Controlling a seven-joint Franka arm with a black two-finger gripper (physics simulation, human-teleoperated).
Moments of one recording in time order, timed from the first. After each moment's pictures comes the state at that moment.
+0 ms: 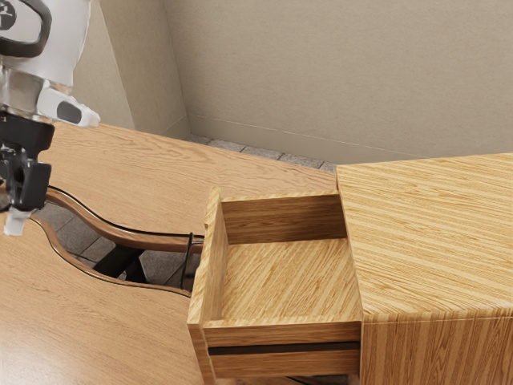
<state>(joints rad) -0.31 -0.41 0.16 -1.89 0.05 0.85 0.04</state>
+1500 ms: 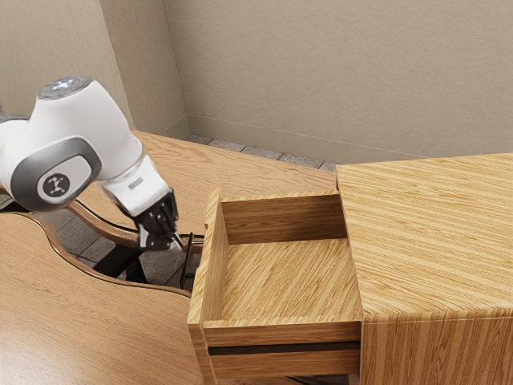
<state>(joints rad) -0.50 -0.52 0.22 -2.49 0.07 2.23 0.91</state>
